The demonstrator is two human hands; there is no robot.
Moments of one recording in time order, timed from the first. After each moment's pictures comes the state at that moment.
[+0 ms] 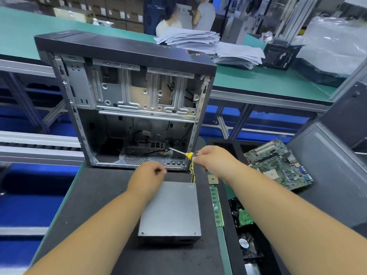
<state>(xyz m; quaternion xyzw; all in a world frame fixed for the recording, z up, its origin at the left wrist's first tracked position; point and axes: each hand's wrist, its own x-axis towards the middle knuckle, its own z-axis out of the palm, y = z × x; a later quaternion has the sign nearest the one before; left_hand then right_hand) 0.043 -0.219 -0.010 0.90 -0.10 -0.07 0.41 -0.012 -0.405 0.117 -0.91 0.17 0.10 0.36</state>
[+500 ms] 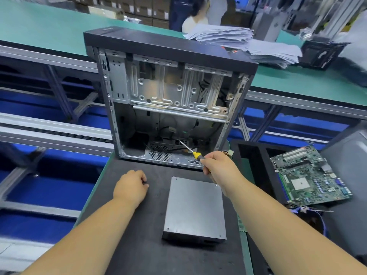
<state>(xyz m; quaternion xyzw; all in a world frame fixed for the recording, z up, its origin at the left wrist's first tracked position) 0.050 -0.114 -0.059 0.96 0.01 -0.07 0.25 0.004 -0.356 0.066 -0.85 0.21 0.06 0.48</state>
